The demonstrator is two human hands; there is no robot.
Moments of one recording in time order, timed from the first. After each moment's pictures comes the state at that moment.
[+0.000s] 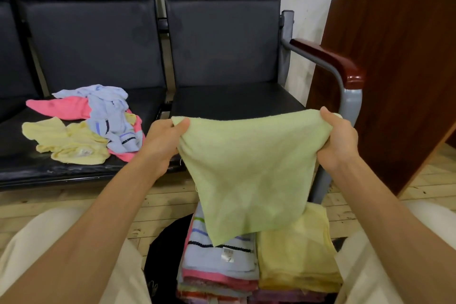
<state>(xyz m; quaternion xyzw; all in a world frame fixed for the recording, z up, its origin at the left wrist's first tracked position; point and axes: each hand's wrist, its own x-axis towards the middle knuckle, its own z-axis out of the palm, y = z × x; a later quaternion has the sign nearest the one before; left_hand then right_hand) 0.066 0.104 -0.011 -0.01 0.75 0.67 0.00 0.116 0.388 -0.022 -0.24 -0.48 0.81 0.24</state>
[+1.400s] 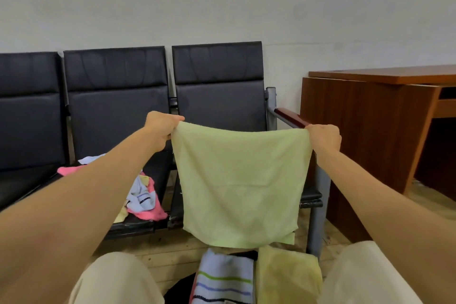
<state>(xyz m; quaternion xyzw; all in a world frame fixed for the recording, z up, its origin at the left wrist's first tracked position) 0.040 0.098 0.159 -0.02 0.75 0.65 -0.10 0.111 0.419 0.112 -0.28 -0.71 0.55 0.35</state>
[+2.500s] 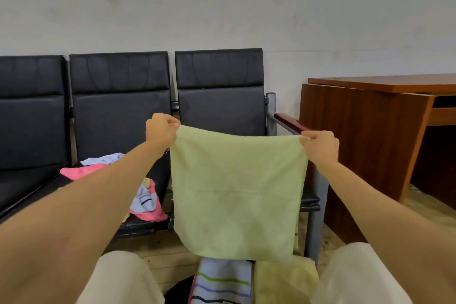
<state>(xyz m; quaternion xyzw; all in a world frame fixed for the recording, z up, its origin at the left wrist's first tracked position) 0.044 0.087 0.150 0.06 0.87 0.41 -0.26 0.121 0.423 0.100 -0.20 -0.80 0.42 0.37</state>
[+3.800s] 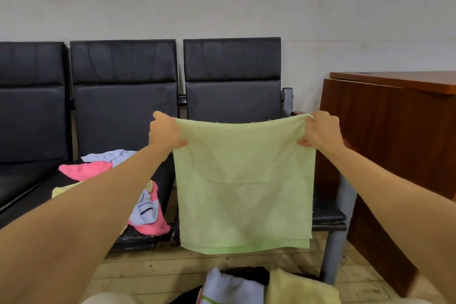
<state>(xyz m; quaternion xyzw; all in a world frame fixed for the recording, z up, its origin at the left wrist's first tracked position) -0.029 0.089 0.143 -0.08 0.82 0.54 -0.17 0.031 0.408 0.138 -0.14 -0.88 0.38 0.27</state>
